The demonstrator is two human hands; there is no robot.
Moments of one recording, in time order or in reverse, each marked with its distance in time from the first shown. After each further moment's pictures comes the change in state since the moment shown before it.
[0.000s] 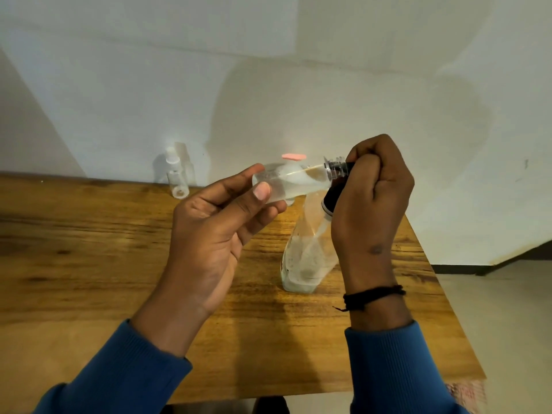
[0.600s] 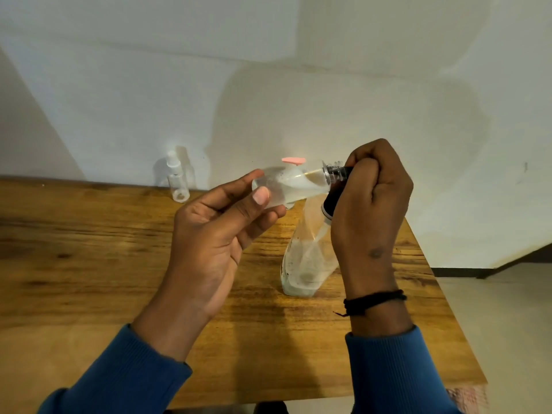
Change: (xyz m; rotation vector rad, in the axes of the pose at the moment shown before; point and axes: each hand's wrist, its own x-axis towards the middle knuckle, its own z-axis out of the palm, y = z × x) left_hand 0.000 0.000 0.000 -0.006 0.013 -0.005; right_hand 0.000 0.000 -0.001 -0.049 -0.013 -0.005
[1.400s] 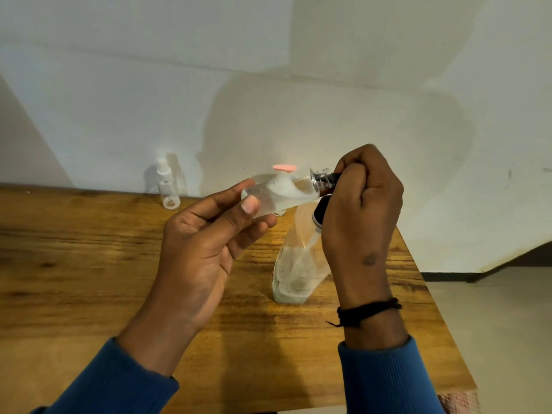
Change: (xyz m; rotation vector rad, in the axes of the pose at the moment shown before) left_hand -0.001 0.000 0.002 -0.010 0.006 0.000; right_hand 0.002 -0.004 -0.003 -0.050 0.006 -0.006
